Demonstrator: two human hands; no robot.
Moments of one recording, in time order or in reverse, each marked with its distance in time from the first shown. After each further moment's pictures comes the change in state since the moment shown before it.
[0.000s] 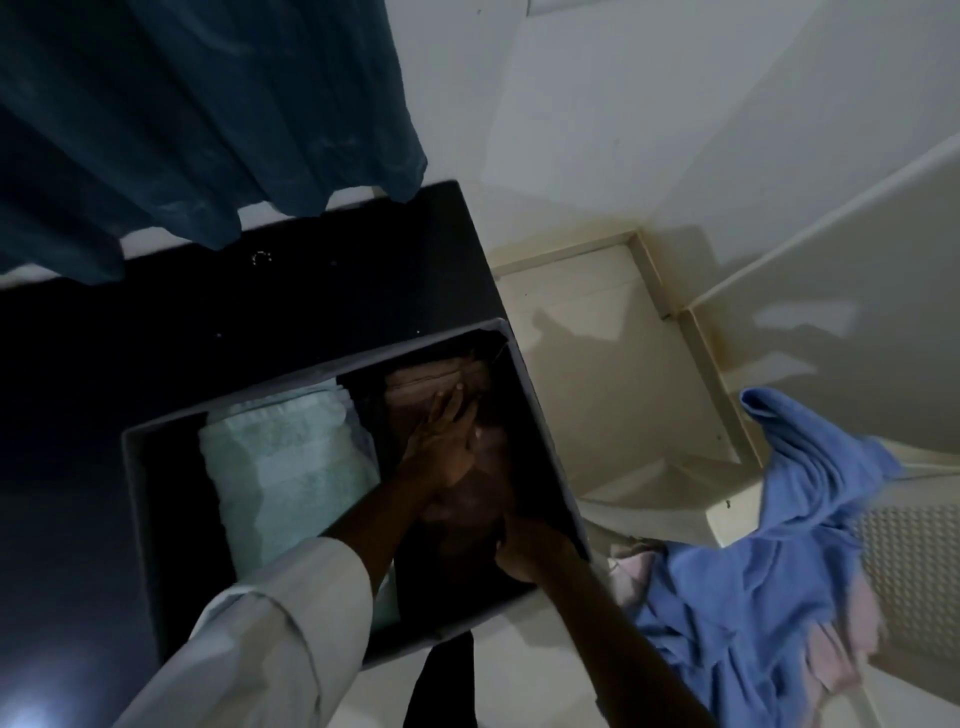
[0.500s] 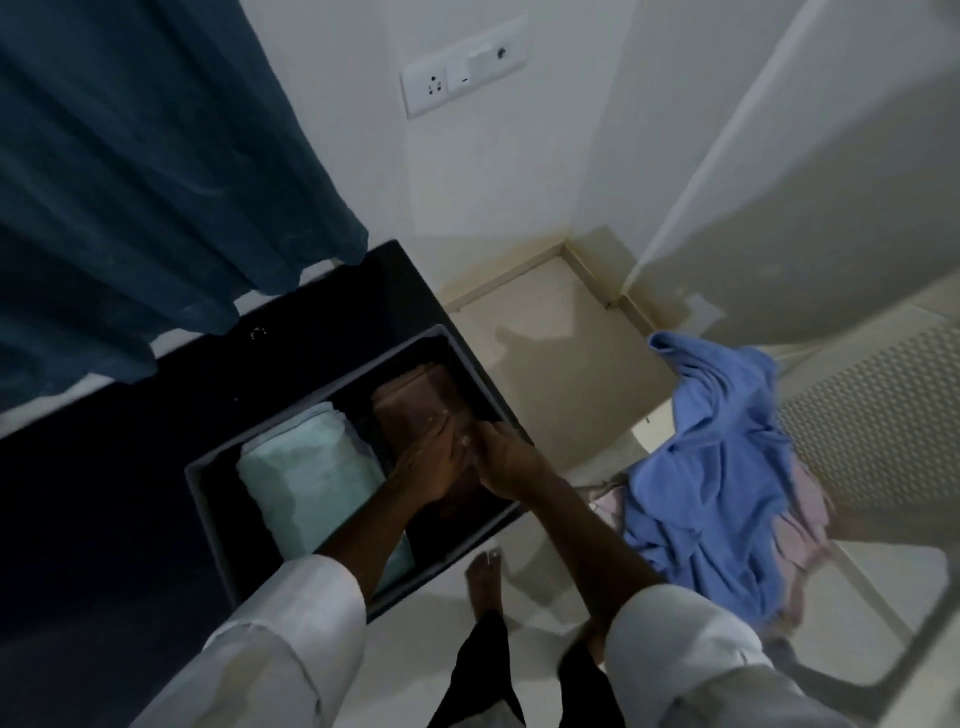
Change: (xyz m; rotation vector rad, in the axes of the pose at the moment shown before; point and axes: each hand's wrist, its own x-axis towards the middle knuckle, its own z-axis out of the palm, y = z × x) left_hand -0.107 0.050 -0.033 0.025 0.021 0.115; right_hand -0.084 0.004 -0.028 0.189 0.440 -0.255
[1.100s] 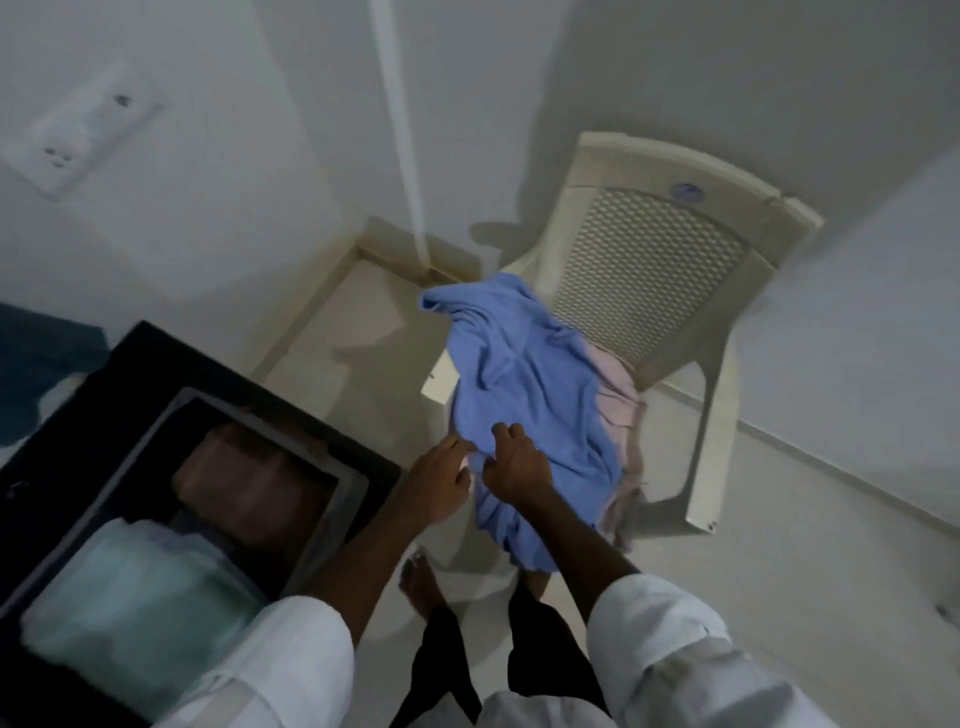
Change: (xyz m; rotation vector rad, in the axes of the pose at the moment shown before) left_hand -0.045 0.262 0.121 0.105 -0.176 0.568; right_hand -0.202 0.207 -0.005 0.318 0.422 0.518
